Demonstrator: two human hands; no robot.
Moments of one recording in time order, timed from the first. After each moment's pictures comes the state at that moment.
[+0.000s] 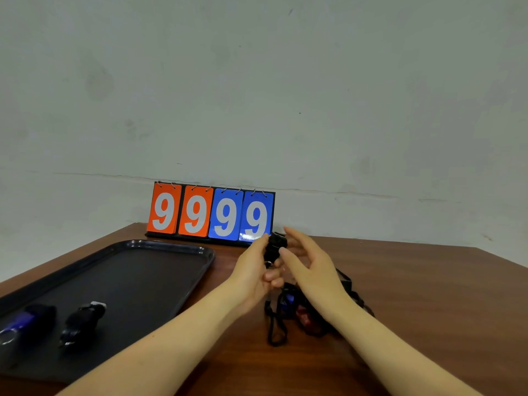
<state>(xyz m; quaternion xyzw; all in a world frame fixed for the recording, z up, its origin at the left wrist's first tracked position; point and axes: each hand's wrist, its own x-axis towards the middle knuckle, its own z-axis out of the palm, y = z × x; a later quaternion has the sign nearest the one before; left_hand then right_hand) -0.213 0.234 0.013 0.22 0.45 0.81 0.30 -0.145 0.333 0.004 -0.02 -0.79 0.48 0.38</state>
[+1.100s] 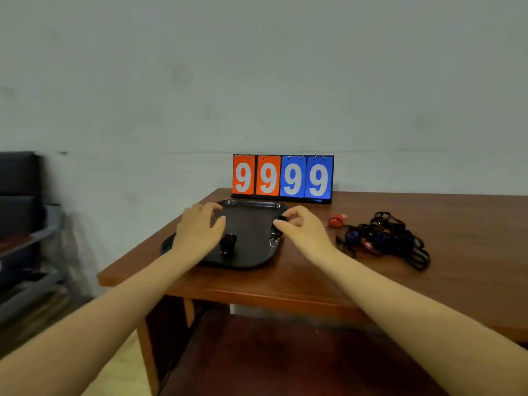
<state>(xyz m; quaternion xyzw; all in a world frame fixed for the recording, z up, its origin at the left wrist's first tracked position) -0.231 -0.023 0.015 0.21 0.91 0.30 -0.22 -0.137 0.179 0.006 -0.06 -0.83 0.50 0.26</state>
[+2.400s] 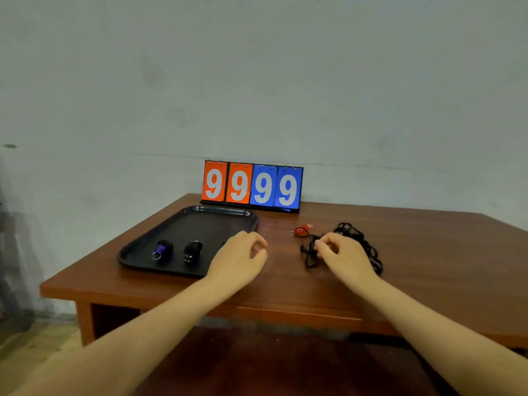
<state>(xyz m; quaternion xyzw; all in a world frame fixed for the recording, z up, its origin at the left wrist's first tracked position) -0.162 0.066 -0.007 0.37 0.86 0.33 -0.13 -0.061 0.270 -0.004 -0.15 -0.90 0.28 0.30</state>
